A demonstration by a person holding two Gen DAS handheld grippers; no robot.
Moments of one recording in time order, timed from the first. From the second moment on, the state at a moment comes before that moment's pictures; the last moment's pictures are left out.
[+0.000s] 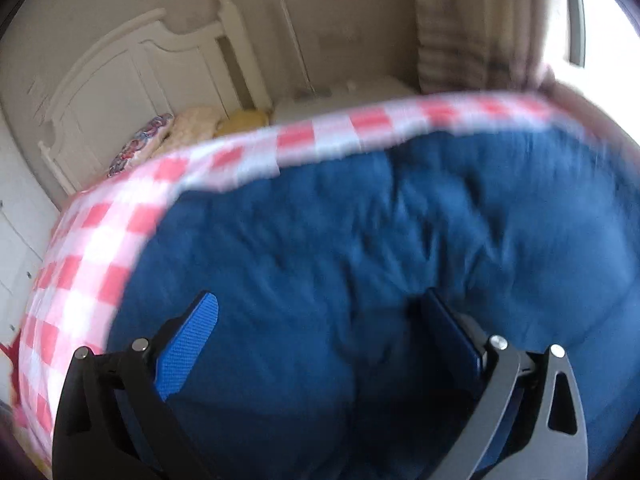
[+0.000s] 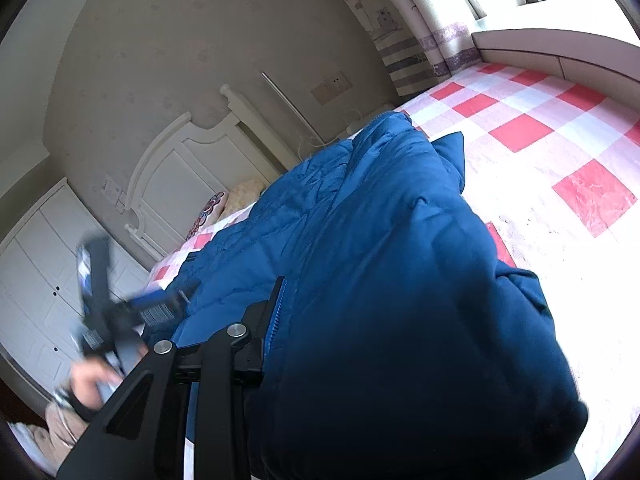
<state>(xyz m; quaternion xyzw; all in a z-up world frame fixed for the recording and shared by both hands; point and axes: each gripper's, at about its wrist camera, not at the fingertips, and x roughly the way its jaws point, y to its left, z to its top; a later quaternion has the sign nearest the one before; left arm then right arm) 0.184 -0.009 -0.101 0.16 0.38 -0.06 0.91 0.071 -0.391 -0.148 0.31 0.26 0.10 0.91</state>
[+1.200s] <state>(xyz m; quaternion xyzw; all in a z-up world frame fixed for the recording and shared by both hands) 0.128 0.015 -0.123 0.11 0.37 -0.15 0.91 0.060 -0.315 -0.049 0.20 0.19 0.10 0.96</state>
